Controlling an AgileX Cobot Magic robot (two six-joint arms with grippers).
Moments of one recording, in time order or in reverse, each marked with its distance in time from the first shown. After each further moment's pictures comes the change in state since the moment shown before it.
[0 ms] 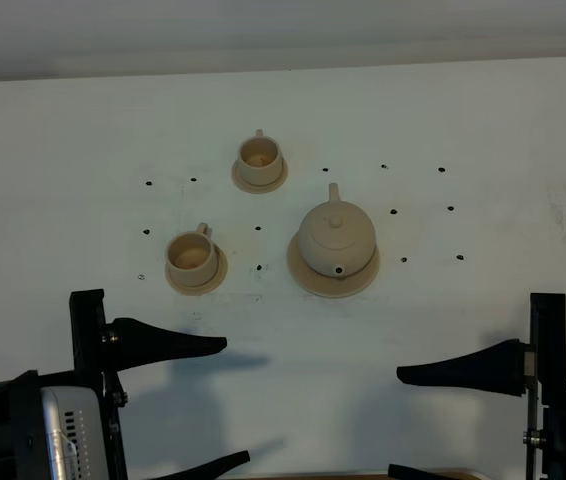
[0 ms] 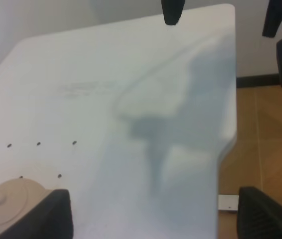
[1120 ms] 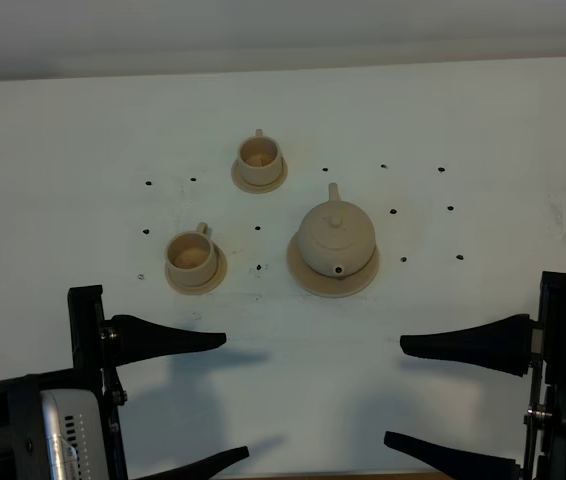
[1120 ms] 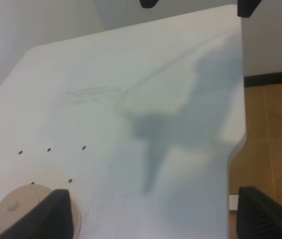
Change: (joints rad) left arm 0.000 0.000 0.000 -0.014 -0.010 0.045; right arm 0.000 0.000 0.000 0.138 -0.029 -0.074
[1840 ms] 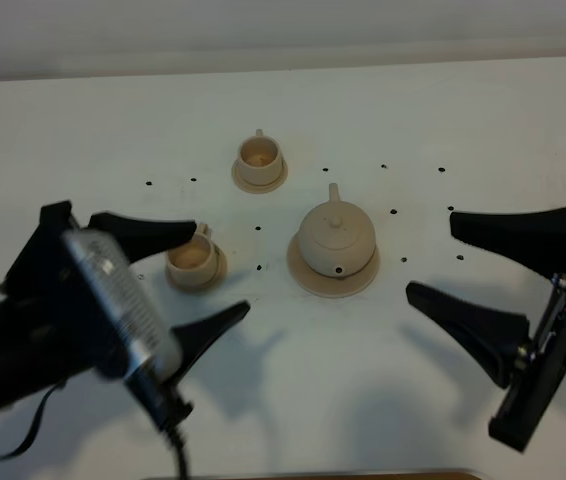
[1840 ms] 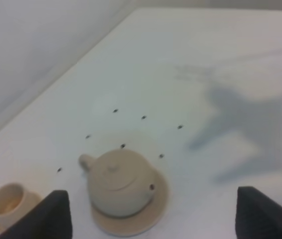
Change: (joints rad) left arm 0.000 0.164 -0.141 -0.177 -0.313 -0.049; right arm 0.000 0.023 -0.122 0.004 -0.338 0.212
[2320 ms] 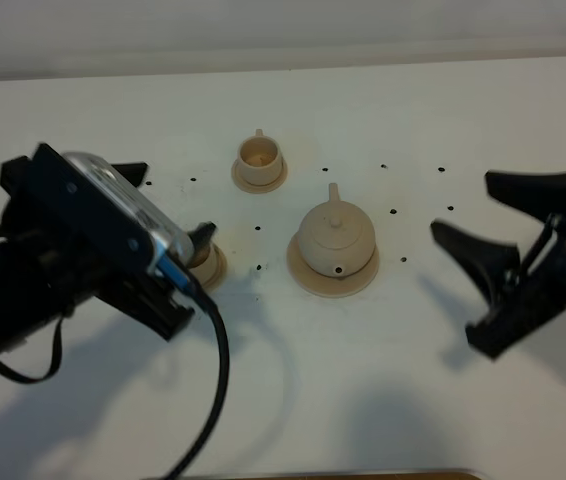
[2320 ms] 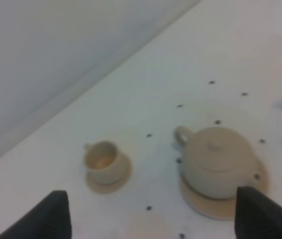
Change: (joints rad) left arm 0.024 0.071 -0.080 -0.008 -0.282 -0.064; right arm 0.000 0.116 -0.059 0.001 -0.295 0.053
